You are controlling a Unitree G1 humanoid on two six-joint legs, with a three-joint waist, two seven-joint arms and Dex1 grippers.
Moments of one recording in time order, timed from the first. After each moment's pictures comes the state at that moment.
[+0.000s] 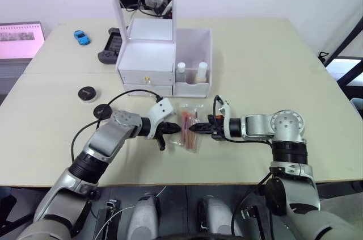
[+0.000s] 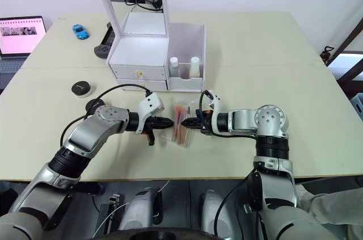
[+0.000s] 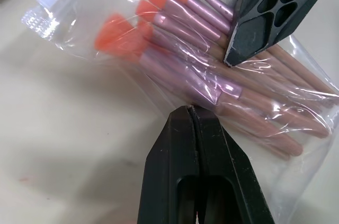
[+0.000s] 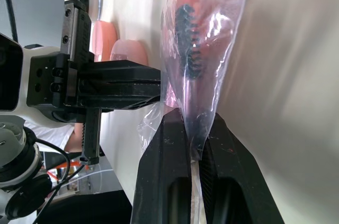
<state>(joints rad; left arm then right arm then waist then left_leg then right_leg) -0.52 0.50 -0.36 -0.06 -0.24 0.74 -0.89 -0.63 -0.25 -0.29 0.23 1.05 1.61 0.13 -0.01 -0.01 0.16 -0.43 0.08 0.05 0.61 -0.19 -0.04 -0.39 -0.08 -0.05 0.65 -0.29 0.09</state>
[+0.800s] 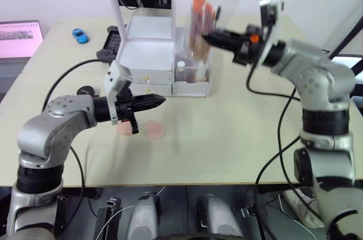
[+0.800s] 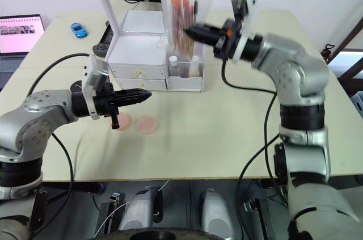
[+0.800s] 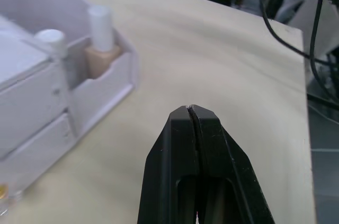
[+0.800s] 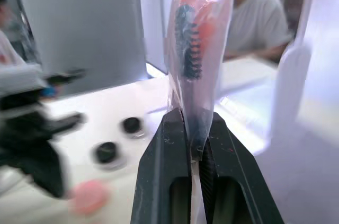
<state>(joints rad) -0.41 0.66 0.17 -0.43 -0.67 0.91 -0.87 -1.05 -0.55 0.03 0.26 0.52 0.48 0.97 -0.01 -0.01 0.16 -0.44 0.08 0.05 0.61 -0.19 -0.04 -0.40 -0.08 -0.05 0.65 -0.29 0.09</state>
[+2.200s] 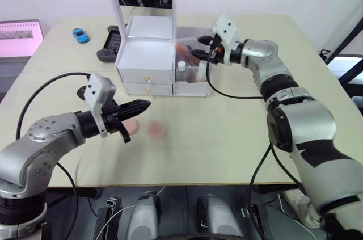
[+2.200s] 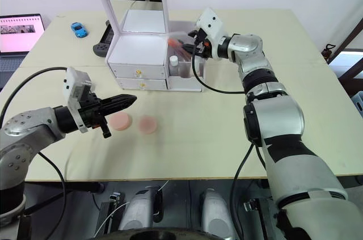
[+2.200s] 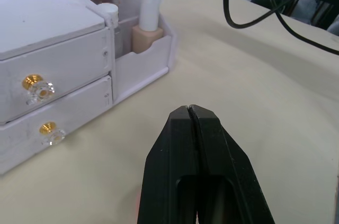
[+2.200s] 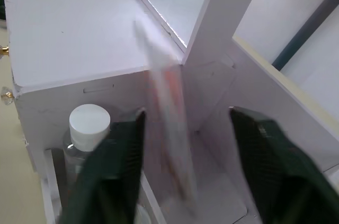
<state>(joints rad) -0.23 0.70 0.26 -0.57 -0.81 0.89 -0.66 -1.37 -0.34 0.02 1.36 -0.07 -0.29 0.91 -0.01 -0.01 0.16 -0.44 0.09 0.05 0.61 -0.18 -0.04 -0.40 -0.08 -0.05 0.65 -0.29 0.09</state>
